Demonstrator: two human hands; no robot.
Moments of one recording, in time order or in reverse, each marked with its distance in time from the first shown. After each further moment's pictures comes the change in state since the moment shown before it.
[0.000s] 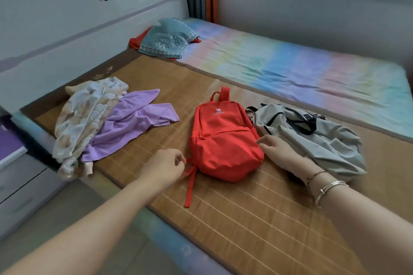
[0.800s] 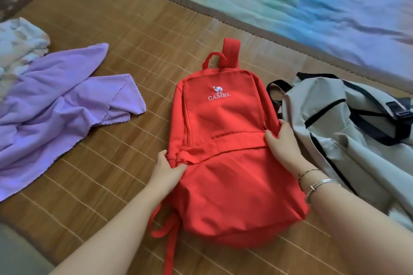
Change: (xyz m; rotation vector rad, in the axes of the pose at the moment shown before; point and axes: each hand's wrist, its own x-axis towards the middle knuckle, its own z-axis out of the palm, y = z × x) left_hand 0.354 -0.074 0.200 -0.444 -0.222 -0.595; right_hand 0.351 0.144 0.117 0.077 0.138 0.325
